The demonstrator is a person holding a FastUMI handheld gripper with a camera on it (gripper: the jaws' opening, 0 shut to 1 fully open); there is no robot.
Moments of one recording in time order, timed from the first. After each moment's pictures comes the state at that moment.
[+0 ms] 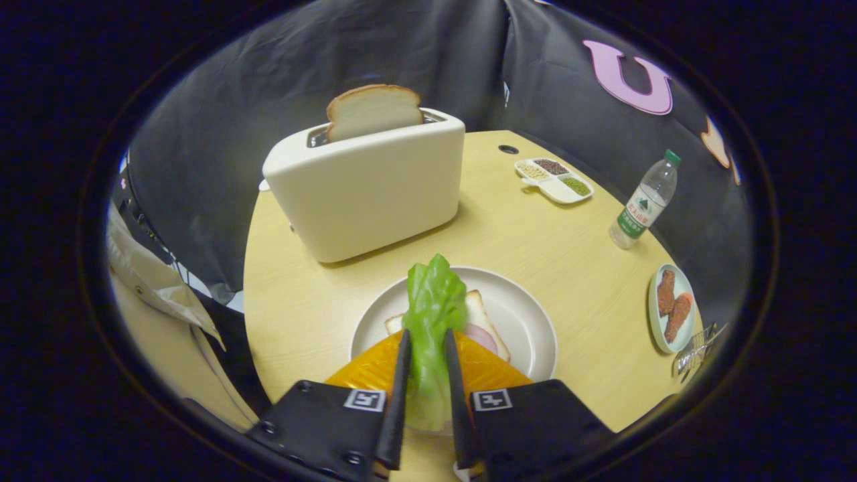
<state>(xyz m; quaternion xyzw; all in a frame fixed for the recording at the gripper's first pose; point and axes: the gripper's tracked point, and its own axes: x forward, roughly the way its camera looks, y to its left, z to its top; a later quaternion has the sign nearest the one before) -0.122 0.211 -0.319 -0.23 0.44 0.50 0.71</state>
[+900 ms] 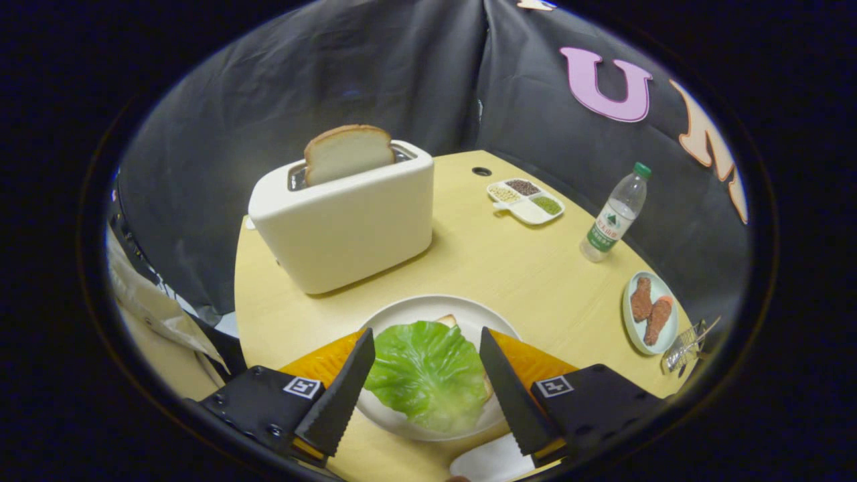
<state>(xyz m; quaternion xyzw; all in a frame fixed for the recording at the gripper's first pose) -0.098 0.225 -0.278 -0.21 0.41 0.47 0.75</state>
